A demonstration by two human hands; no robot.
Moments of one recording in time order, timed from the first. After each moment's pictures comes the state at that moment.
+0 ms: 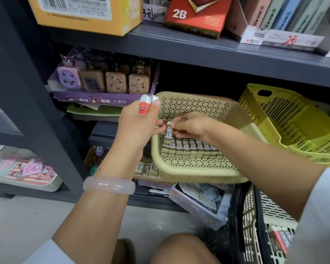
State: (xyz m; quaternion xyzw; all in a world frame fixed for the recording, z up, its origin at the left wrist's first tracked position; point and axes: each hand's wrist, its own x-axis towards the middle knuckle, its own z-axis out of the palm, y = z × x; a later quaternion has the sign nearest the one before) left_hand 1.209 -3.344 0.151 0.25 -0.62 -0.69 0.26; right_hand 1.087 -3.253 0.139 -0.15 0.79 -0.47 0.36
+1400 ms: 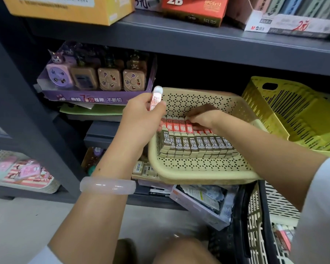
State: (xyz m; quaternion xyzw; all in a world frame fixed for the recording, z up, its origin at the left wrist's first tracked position) left_hand 1.195 -3.346 0.151 0.22 -0.73 -0.61 0.24; right_hand 1.039 -3.242 0.121 -0.12 0.87 -0.39 0.28
